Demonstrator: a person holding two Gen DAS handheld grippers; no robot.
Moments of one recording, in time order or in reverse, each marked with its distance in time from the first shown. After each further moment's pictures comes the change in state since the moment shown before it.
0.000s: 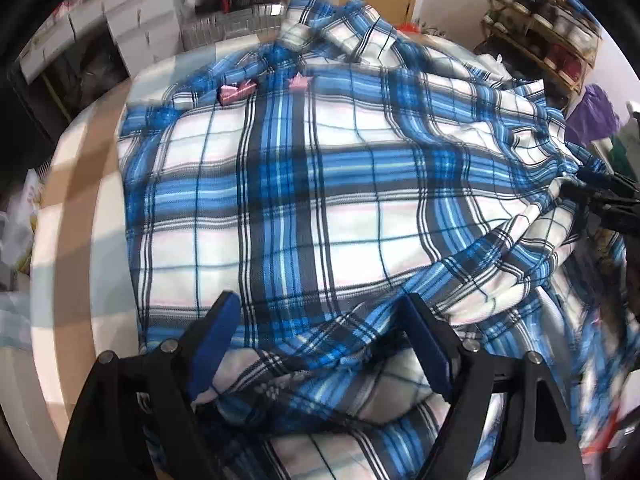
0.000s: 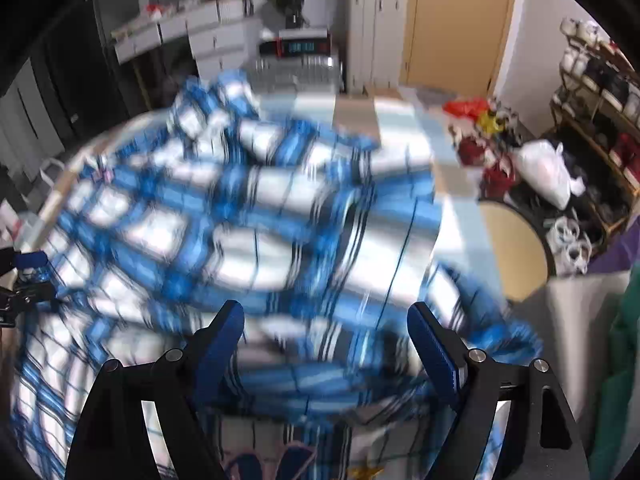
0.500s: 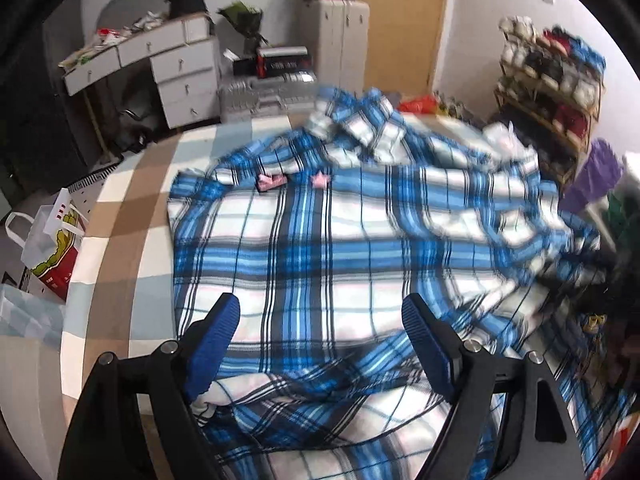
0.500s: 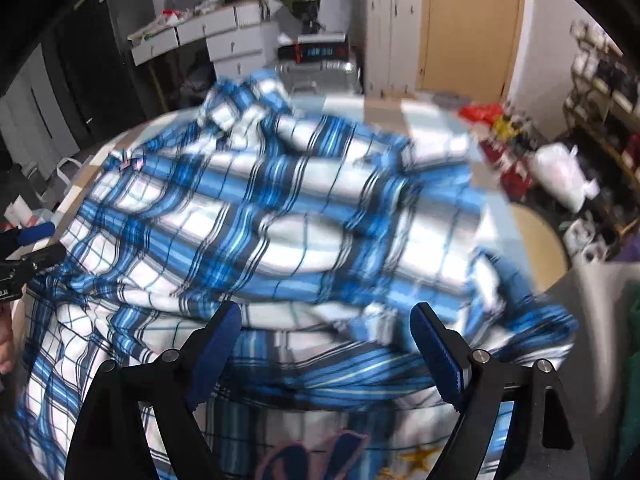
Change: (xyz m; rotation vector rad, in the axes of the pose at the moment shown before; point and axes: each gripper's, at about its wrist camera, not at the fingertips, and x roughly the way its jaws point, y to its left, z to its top) left arm -0.057 -0.007 0.004 -0.116 -0.256 0.038; right arm 0.012 0.031 -0.015 -0.011 -0.022 0.069
